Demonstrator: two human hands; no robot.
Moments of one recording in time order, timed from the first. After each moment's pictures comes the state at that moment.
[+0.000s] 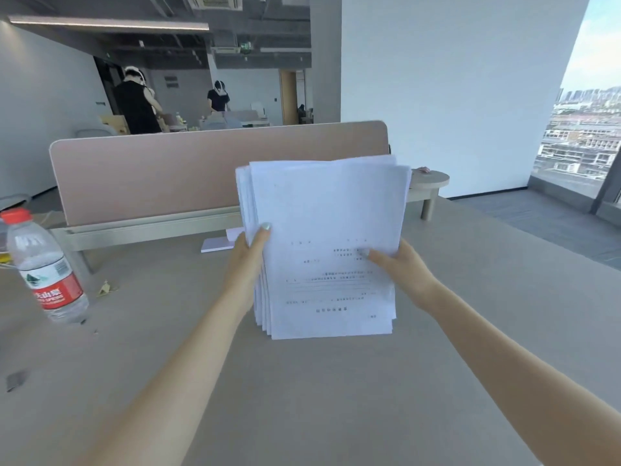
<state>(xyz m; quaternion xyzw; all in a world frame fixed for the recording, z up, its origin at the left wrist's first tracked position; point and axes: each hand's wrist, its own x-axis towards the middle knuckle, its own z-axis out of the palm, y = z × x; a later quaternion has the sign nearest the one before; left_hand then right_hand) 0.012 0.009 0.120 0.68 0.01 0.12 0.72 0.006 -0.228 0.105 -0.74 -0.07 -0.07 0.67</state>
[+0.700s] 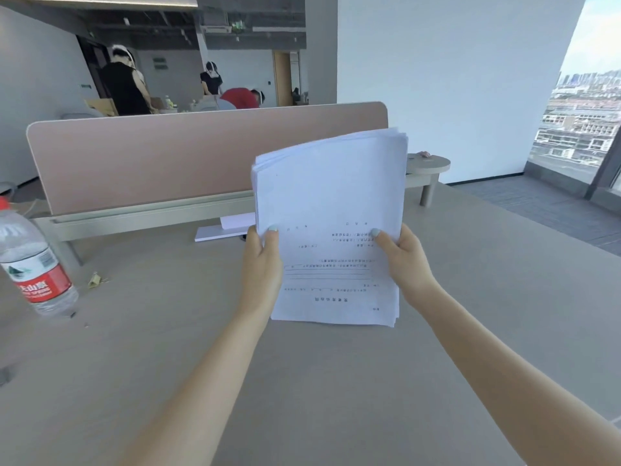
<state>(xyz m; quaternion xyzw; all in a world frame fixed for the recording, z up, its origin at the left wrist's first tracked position) -0.019 -0.022 0.118 0.71 0.02 0.16 0.69 -0.004 -0.211 0.101 -0.72 -0.05 -0.17 0.67</state>
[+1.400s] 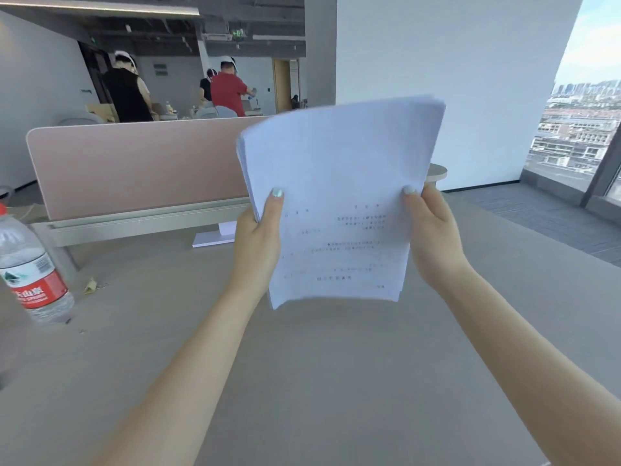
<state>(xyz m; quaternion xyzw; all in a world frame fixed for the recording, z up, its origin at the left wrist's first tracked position) -0.027 -0.028 0.164 0.67 -0.06 0.20 0.72 -0.019 -0.221 0.156 -0.67 -0.05 -0.24 0.70</state>
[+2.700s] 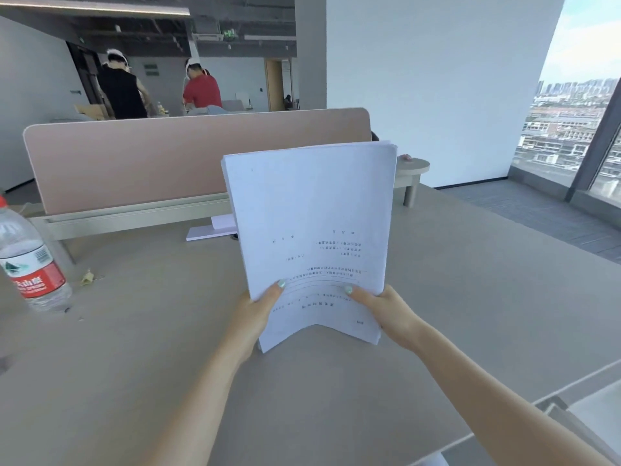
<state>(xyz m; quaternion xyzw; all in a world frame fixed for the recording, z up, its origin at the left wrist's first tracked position) -0.054 -0.011 0.051 0.72 -0.01 0.03 0.70 -0.056 -0.224 0.045 -0.72 -0.03 0.05 0.70</state>
